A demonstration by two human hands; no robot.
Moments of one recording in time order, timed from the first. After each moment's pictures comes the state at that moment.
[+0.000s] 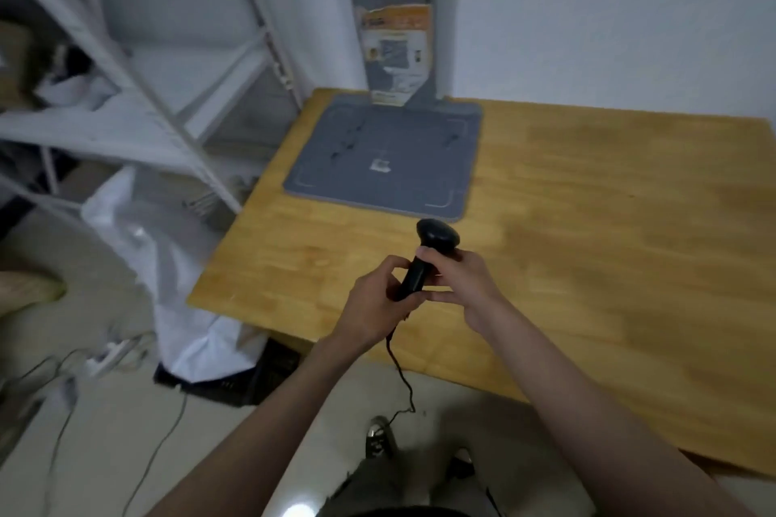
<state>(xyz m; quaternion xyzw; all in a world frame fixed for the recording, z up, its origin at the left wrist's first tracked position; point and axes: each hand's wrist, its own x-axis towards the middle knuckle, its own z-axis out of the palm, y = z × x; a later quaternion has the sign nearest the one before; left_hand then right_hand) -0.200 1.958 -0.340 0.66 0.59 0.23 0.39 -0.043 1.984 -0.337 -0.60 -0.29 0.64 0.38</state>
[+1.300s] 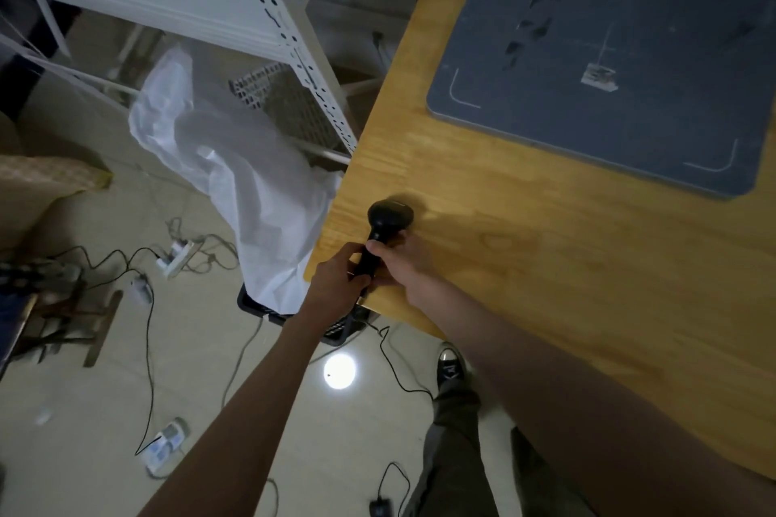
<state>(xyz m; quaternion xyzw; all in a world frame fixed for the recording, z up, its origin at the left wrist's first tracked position) -0.610 2.078 -0.514 0.50 0.75 0.08 0.43 -0.489 2.126 -0.531 -0.64 -0.24 0.70 0.19</state>
